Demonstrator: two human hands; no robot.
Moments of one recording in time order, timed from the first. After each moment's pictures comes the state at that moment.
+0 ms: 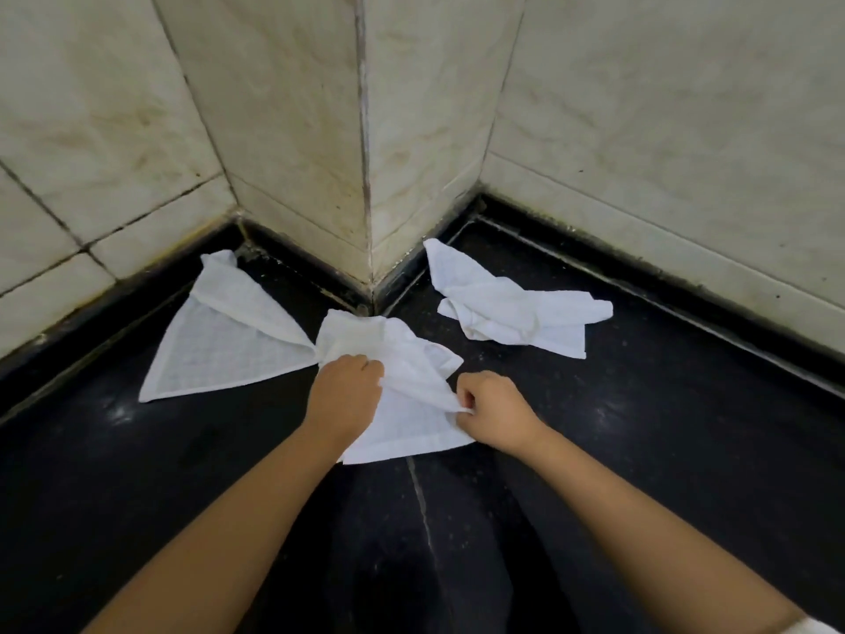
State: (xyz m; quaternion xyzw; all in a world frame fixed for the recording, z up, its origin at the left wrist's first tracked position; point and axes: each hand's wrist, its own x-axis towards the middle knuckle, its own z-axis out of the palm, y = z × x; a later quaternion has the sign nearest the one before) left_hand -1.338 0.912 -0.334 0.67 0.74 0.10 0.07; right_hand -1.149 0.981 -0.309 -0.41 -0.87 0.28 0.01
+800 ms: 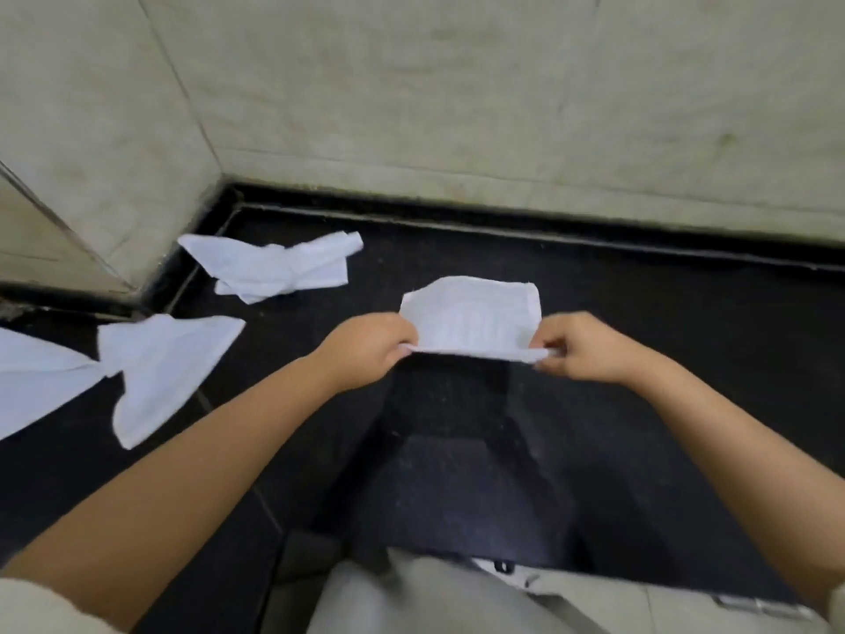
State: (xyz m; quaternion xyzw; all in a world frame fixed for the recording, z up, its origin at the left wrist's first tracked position) left_hand -1.057 0.903 -0.221 0.88 0.44 0.08 0.17; right_hand -0.776 0.885 -0.198 -0.55 -0.80 0.25 0.03
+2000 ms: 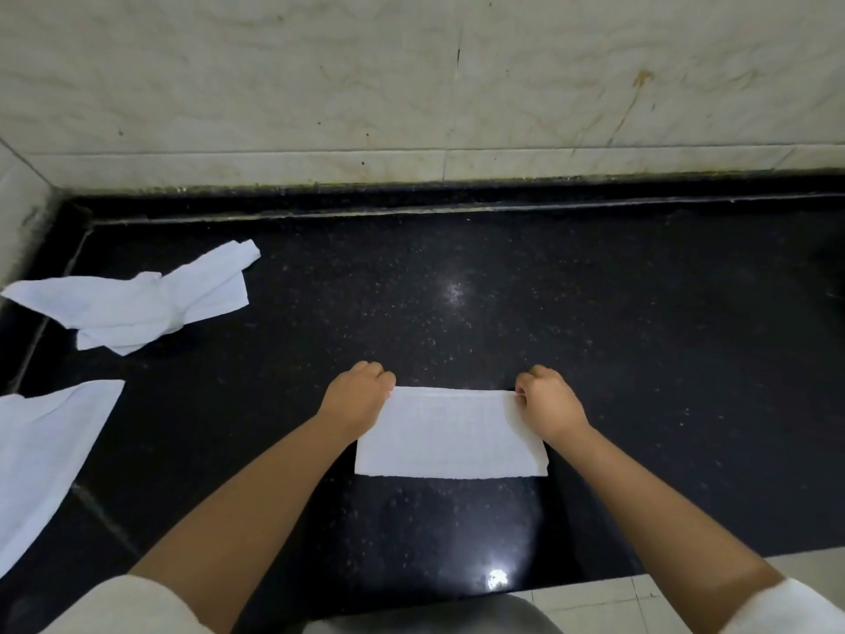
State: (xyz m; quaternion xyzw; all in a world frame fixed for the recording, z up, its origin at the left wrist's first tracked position) left_hand -0.977 0.939 -0.346 0.88 0.46 -0.06 0.14; right_hand -0.728 0.860 -0.335 -0.77 -0.60 0.18 -0.03
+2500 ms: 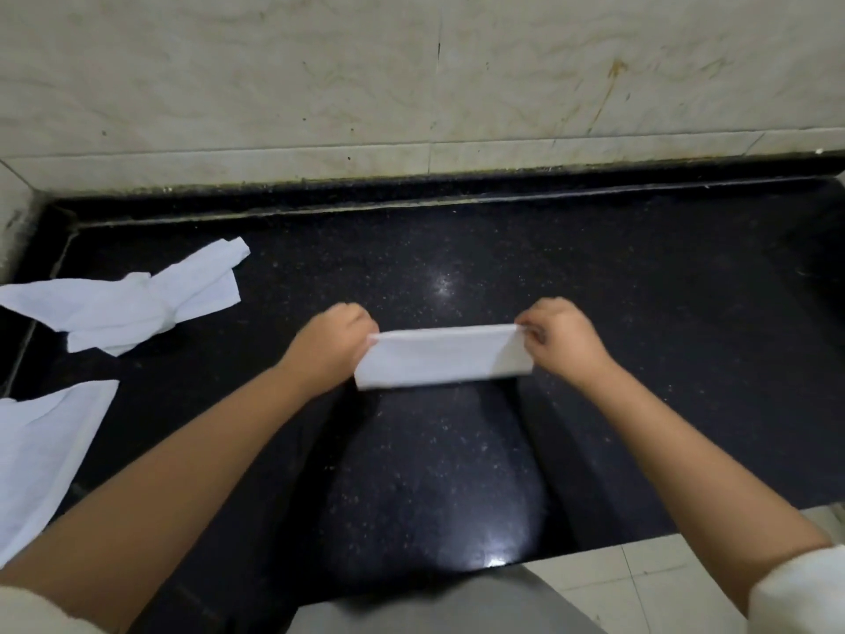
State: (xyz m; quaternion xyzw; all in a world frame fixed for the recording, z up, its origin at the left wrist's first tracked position) left_hand -0.998 0.973 -0.289 0.94 0.31 0.12 0.08; right_hand -0.714 0.880 -0.264 -0.70 -0.70 0.06 0.14
